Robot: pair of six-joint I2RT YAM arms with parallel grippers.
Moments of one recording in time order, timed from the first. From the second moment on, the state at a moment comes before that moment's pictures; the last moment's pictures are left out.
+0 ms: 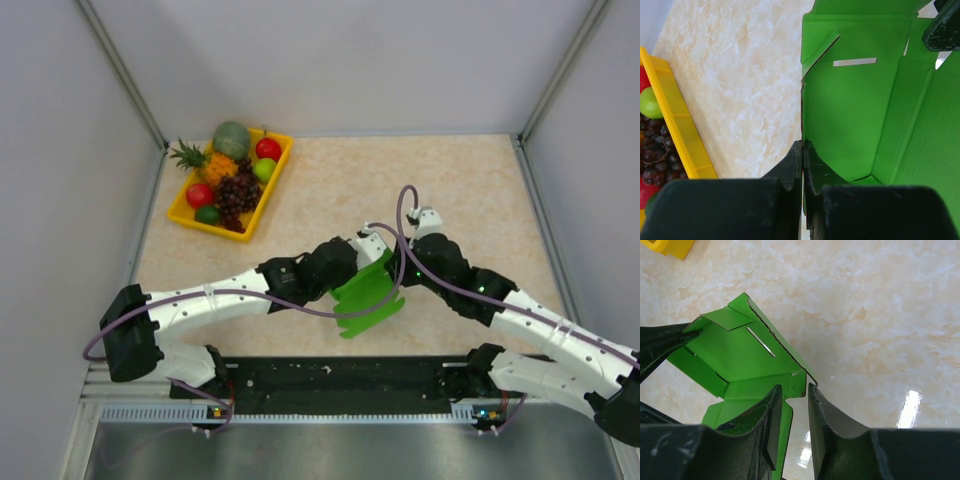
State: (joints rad) left arm -1.11 1.38 1.03 -0.32 -0.45 0.18; right arm 0.83 0.91 0.73 -0.39 0.25 0.50
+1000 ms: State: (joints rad) left arm -1.12 1.37 1.03 -0.32 -0.45 0.19; right arm 0.82 0.92 0.73 -0.39 0.24 0.48
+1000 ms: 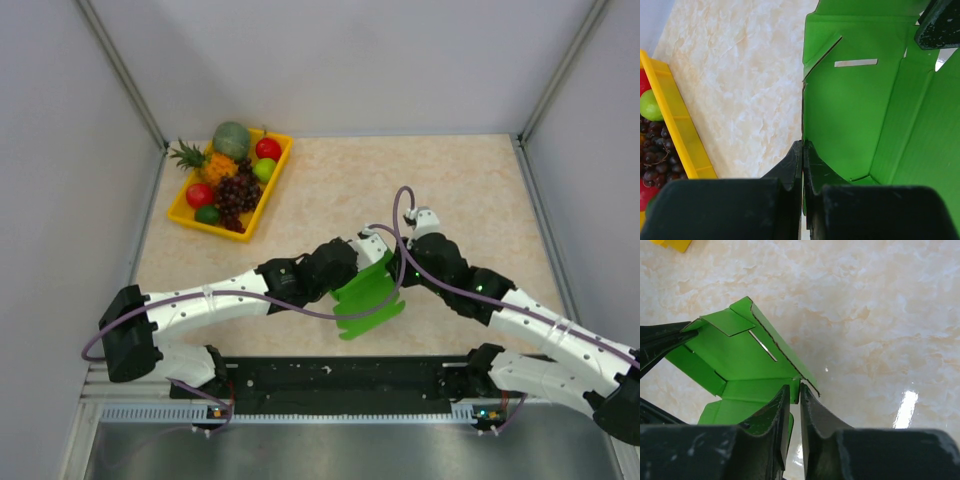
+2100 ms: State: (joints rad) left arm -1.13 1.36 1.03 -0.33 -0.42 0.21; right arm 0.73 0.88 0.63 -0.19 0.00 0.48
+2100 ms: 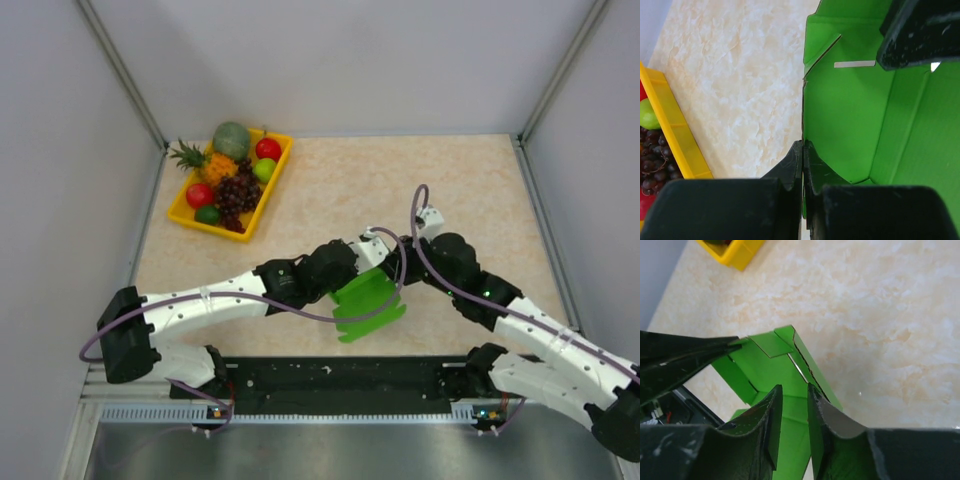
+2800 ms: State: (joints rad) left arm -1.13 1.35 1.03 -0.31 -0.41 0.21; right arm 0.71 0.87 0.75 -0.21 0.02 0.54
